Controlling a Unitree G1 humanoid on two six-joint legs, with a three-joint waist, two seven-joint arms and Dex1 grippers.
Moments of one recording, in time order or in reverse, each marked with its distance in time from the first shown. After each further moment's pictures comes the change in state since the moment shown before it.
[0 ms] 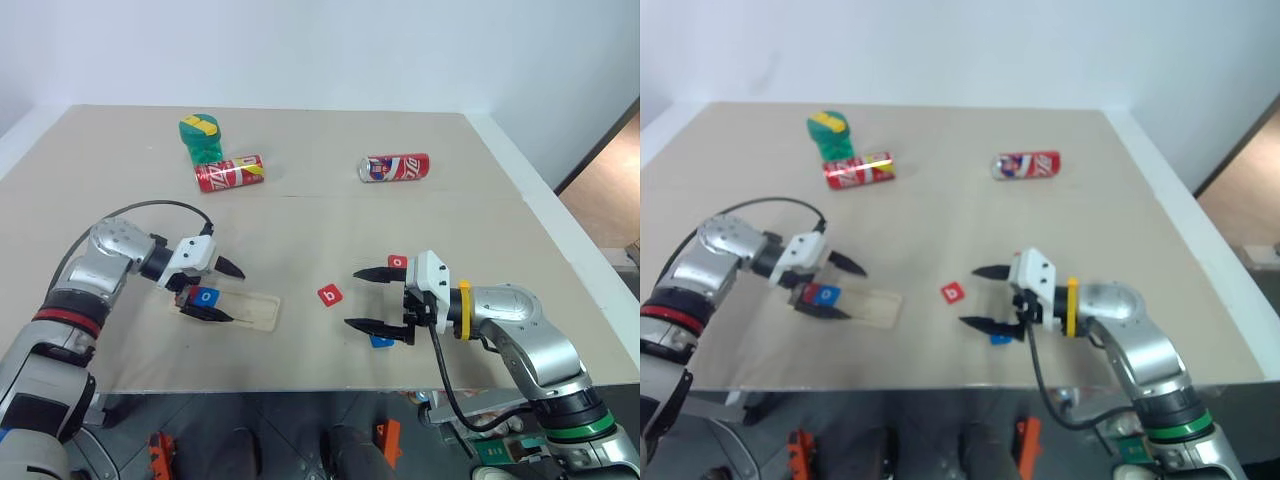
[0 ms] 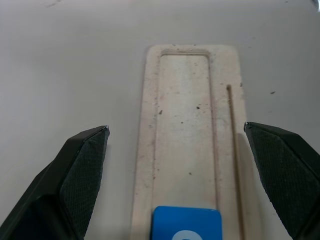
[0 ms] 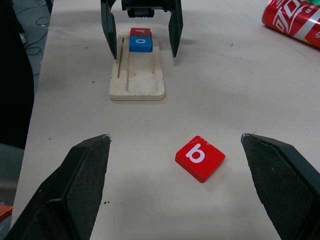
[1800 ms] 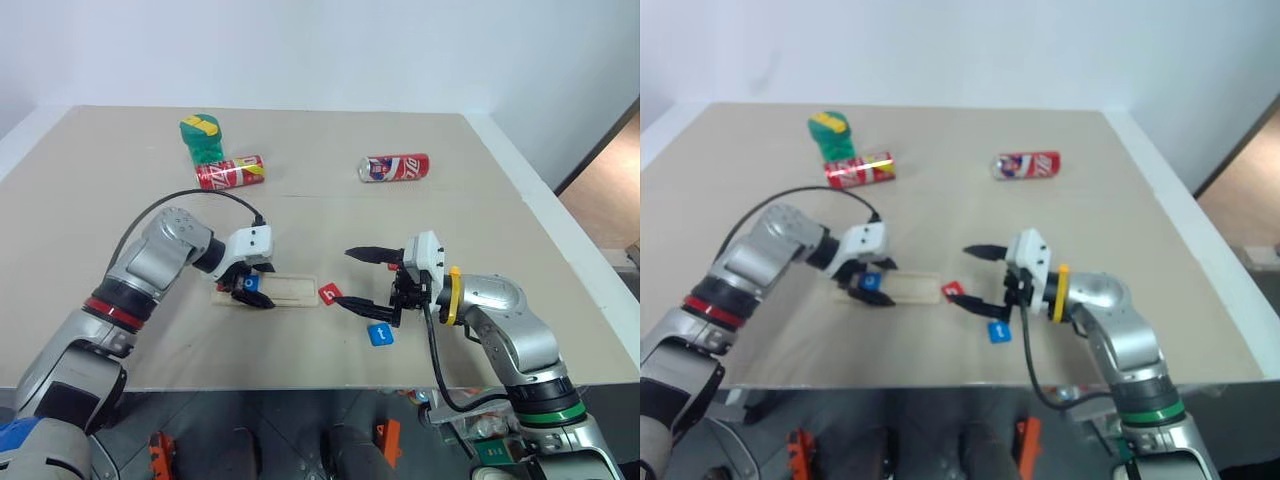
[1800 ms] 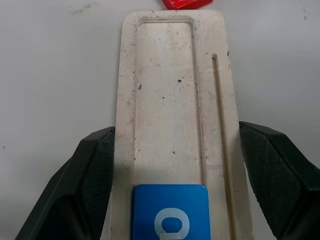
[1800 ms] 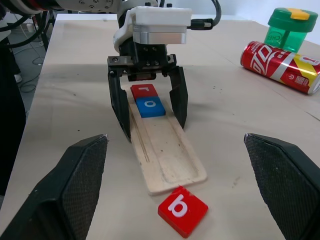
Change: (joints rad) left arm -0.054 -0.152 -0.050 -0.360 0.244 0.632 0.235; right arm -0.075 0.126 -0.035 0.065 0.026 -0.018 -0.016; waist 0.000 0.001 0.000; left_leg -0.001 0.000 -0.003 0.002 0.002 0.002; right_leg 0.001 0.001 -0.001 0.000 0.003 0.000
